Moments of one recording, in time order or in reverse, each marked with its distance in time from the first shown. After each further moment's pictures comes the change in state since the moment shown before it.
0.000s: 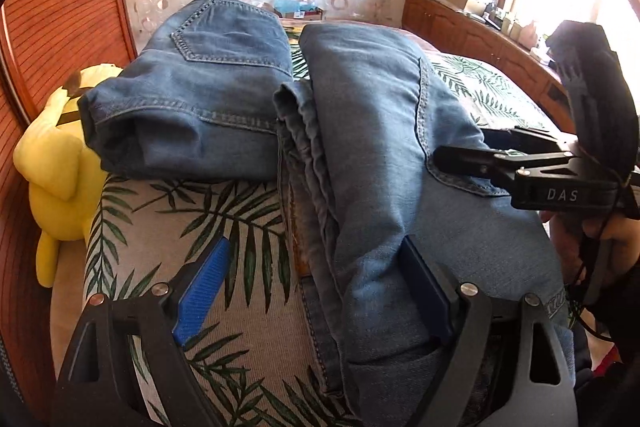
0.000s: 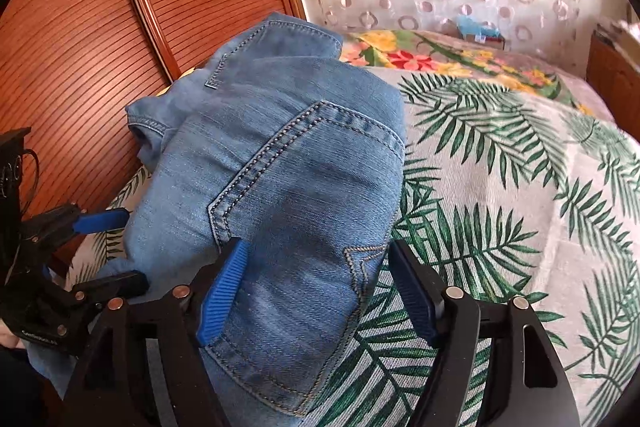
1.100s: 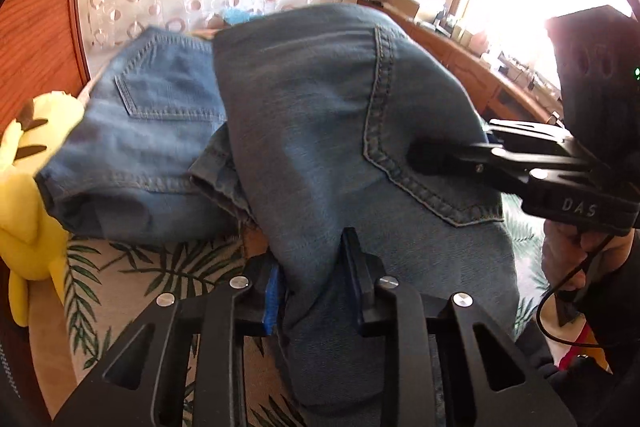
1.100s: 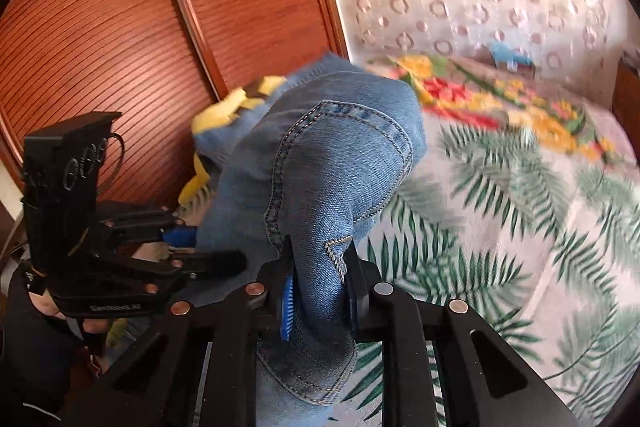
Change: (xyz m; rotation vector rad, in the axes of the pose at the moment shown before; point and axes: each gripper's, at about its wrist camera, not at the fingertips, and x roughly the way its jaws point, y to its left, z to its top) left arm -0.030 -0.022 0.032 0.041 -0.041 -0.192; right arm -0.047 0.025 0.040 -0.113 -0.088 0.076
